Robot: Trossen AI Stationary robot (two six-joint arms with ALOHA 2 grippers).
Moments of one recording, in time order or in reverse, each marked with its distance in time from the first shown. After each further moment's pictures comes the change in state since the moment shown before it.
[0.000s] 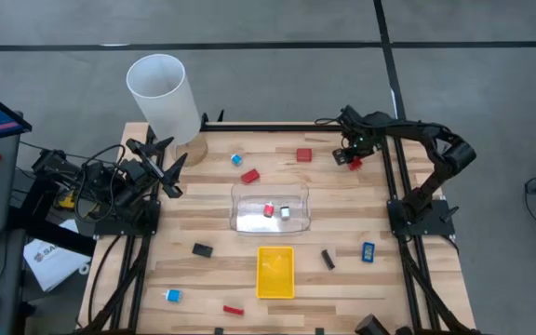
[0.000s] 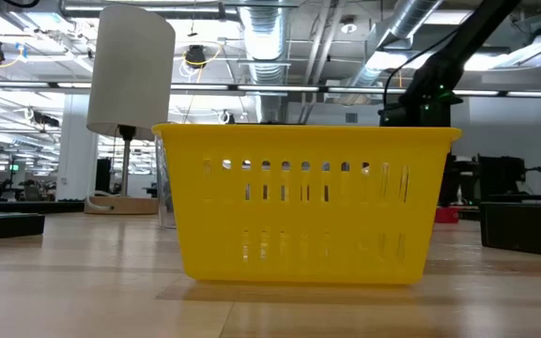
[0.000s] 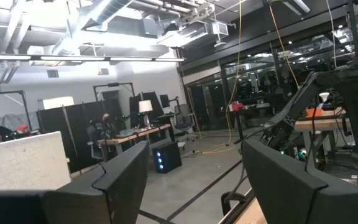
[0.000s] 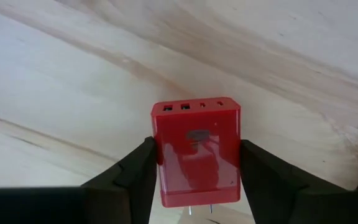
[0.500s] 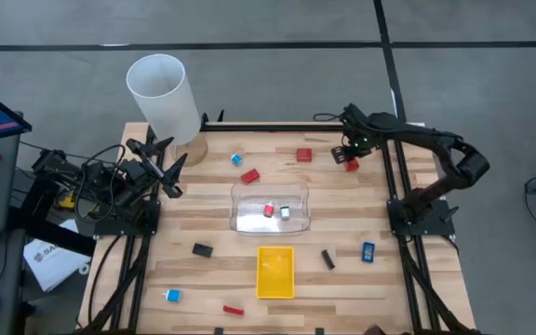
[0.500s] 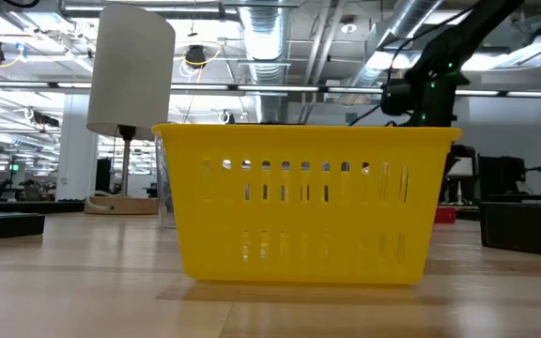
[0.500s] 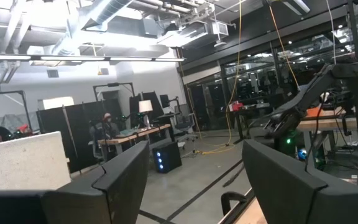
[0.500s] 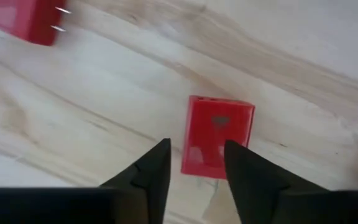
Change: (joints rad) left arm 0.000 0.000 0.000 0.000 0.000 0.000; right arm 0.056 -0.154 -0.002 -0.021 -0.037 0.044
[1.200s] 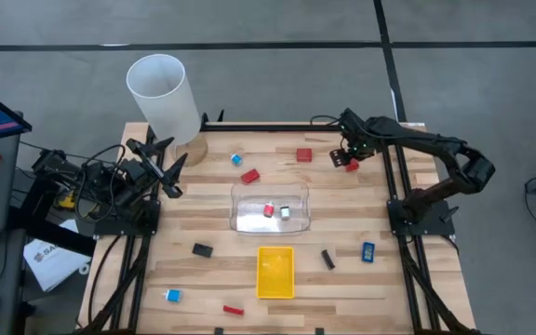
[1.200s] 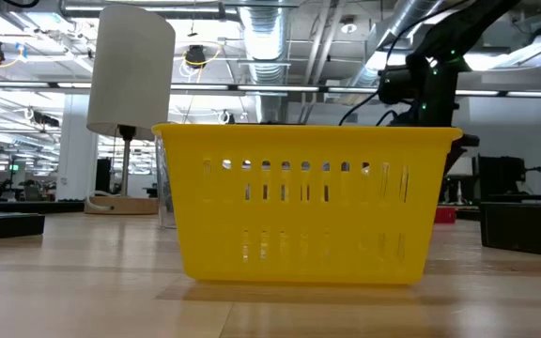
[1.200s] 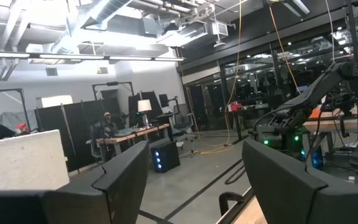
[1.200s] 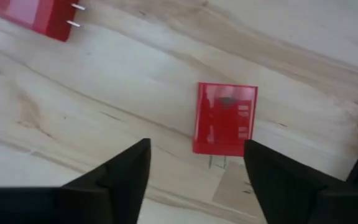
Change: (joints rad) left arm 0.000 0.000 0.000 -0.003 0.000 -0.015; right arm 0.090 -0.057 0.000 -0.049 0.084 0.126
